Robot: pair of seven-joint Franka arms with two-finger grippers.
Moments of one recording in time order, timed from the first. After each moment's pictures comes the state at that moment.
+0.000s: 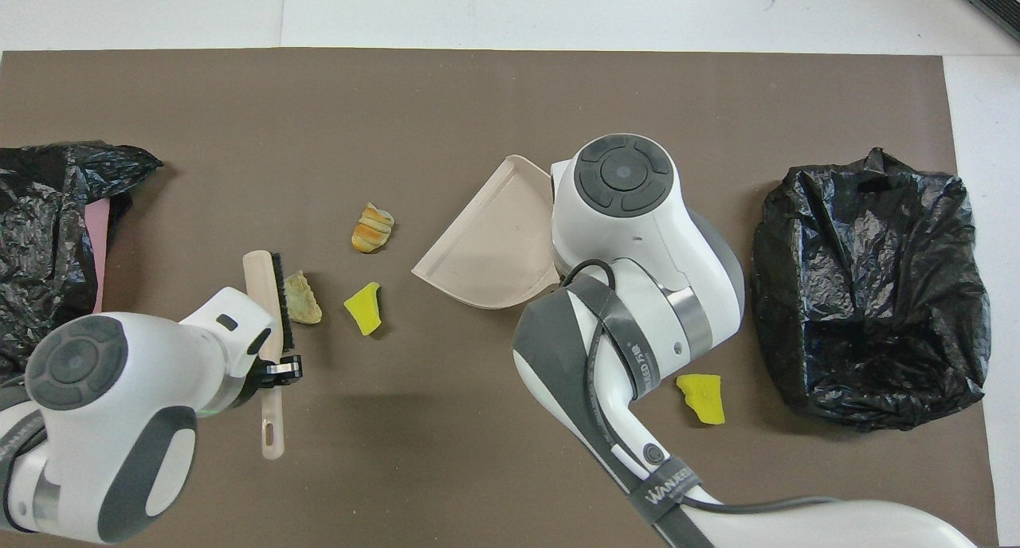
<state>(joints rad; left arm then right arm) -0.23 -0.27 -0.02 -2.44 -0.05 2.10 -0.34 0.51 0.31 -0.01 -1.63 0.02 1.83 -0.46</state>
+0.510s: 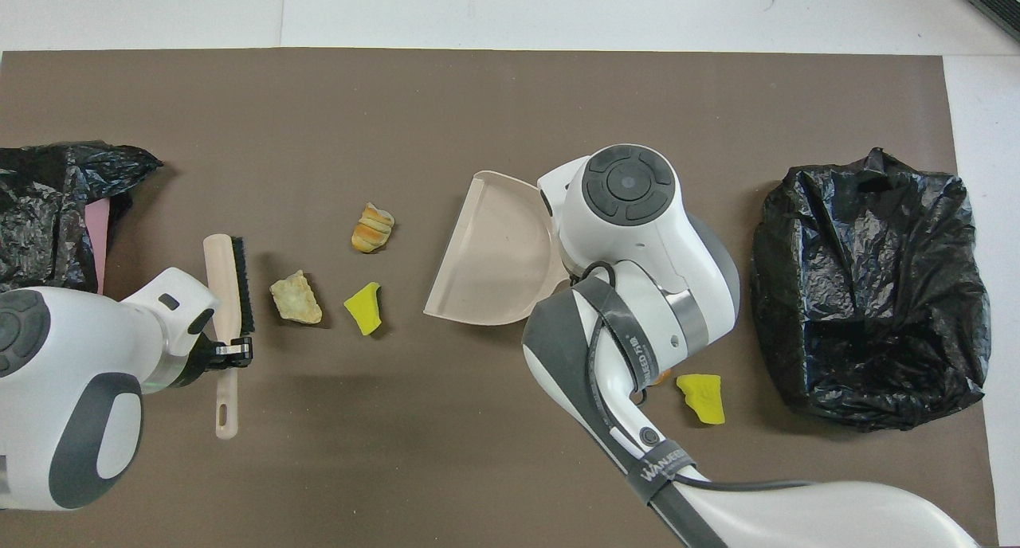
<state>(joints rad) -0.12 -0.23 -0.02 -2.43 -0.04 2.13 -0.21 0.49 0.33 -0.01 -1.69 -0.02 1.94 -0.75</state>
